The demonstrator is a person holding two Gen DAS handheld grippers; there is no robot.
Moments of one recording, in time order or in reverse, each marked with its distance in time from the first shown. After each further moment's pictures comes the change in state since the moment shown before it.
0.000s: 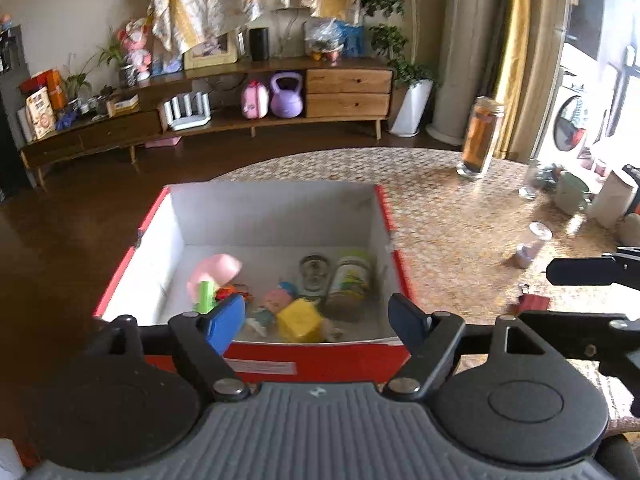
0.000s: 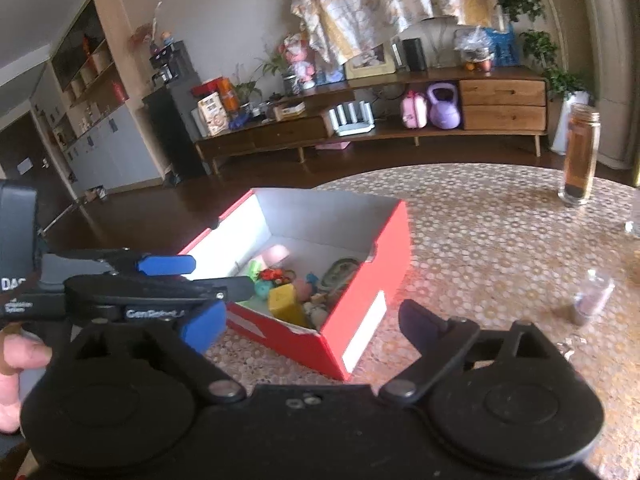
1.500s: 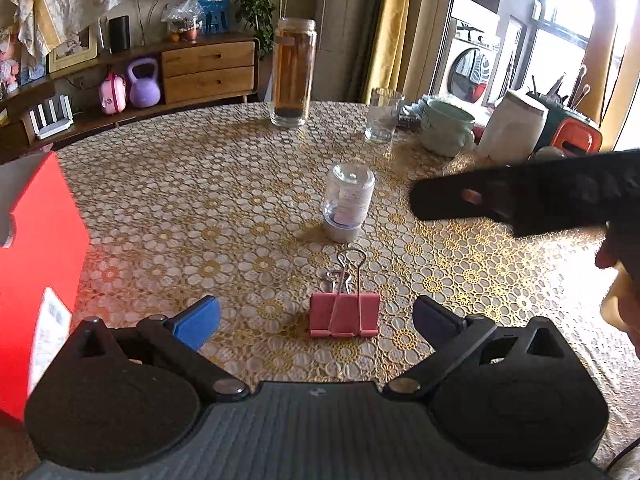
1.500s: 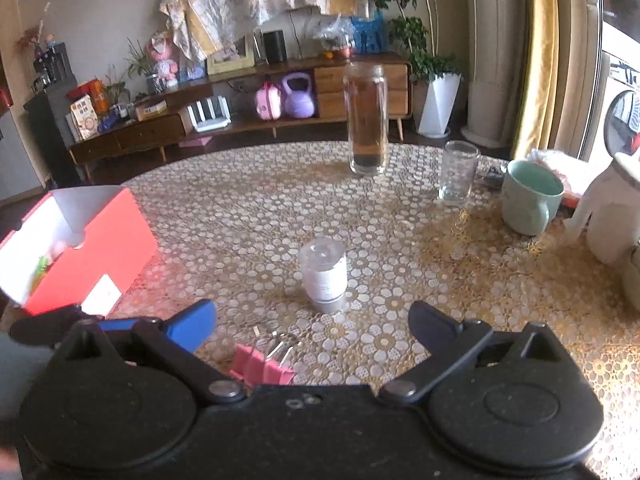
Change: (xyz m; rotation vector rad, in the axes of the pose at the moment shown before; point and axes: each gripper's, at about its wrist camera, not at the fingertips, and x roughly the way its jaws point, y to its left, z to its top) left arm 0.144 -0.236 -0.034 0.143 0.053 -0.274; right arm -0.012 -0.220 -0.030 0.070 0.021 -0.339
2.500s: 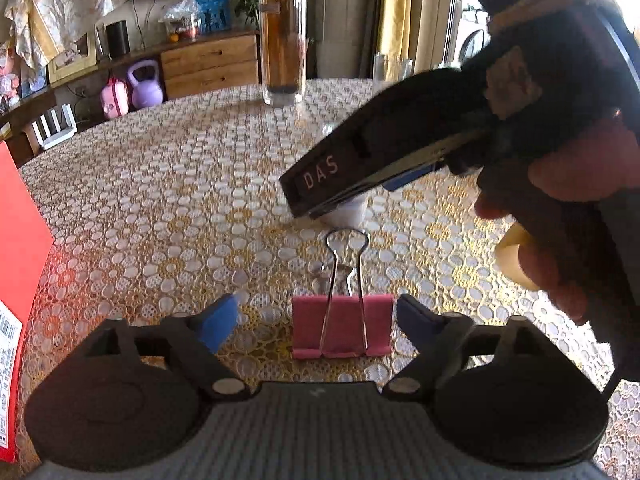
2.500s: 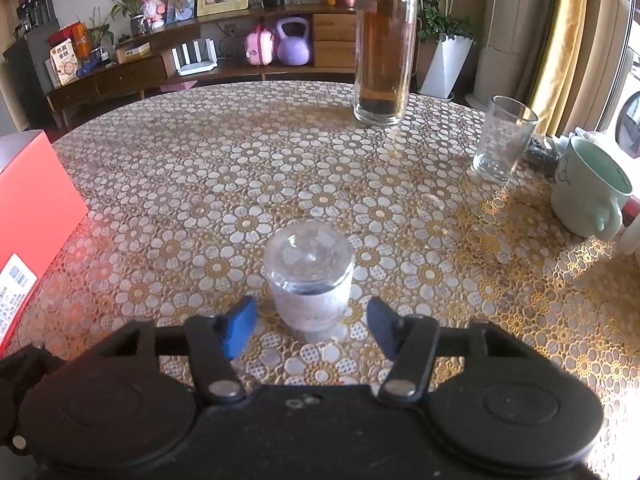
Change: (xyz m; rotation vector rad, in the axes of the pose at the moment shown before) left arm 0.066 -0.021 -0.012 0.050 0.017 0.073; right arm 0.119 -0.001 0.011 -0.069 0.147 -0.057
